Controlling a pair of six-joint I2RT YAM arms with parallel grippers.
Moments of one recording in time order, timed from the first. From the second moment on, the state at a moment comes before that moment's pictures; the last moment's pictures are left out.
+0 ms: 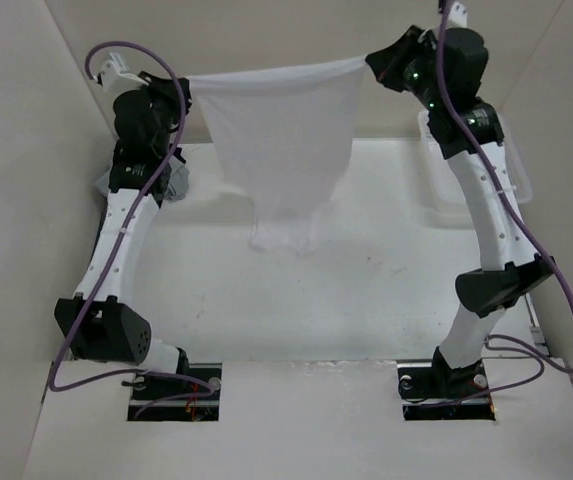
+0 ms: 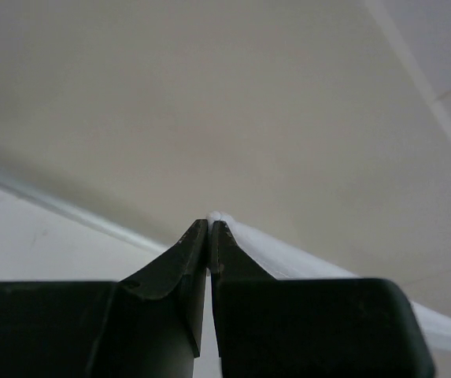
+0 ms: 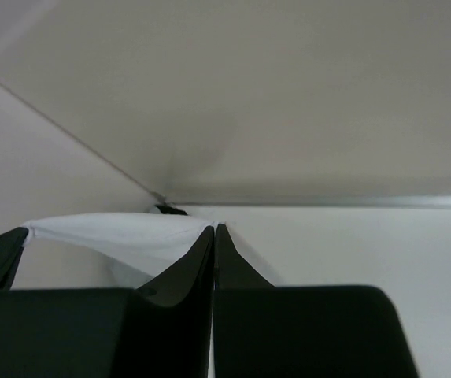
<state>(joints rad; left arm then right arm) -0.10 1.47 1.49 0.03 -0.12 -0.78 0.31 1.80 2.22 -0.47 -0.07 0.54</state>
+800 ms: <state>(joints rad) -0.20 0.62 0.33 0.02 -0.10 -0.78 0.54 0.86 0.63 -0.17 -0.02 0.65</state>
